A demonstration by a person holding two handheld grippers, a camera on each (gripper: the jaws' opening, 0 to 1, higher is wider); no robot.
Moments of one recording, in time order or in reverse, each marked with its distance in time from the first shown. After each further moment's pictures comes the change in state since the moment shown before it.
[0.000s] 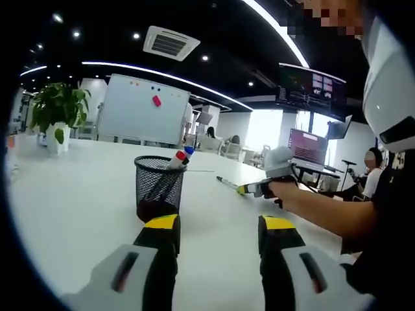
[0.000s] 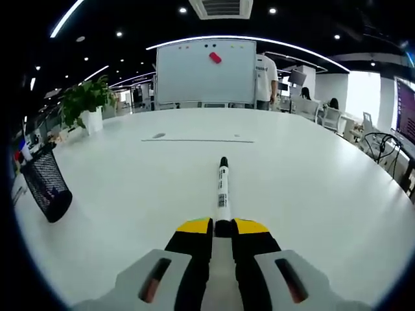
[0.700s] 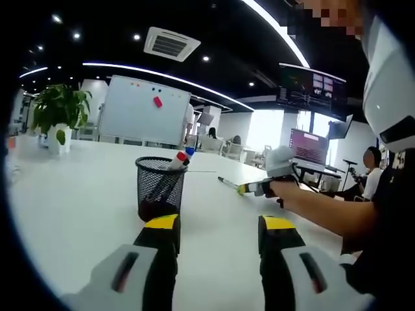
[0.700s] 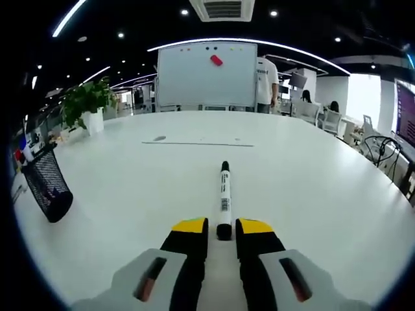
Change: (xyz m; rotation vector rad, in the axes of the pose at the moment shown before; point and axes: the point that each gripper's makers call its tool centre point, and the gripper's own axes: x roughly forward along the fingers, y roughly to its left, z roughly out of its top) left arm -0.002 -0.001 0.001 0.005 -0.002 0.009; right arm -0.002 -0.002 0.005 -0.021 -0.020 -0.002
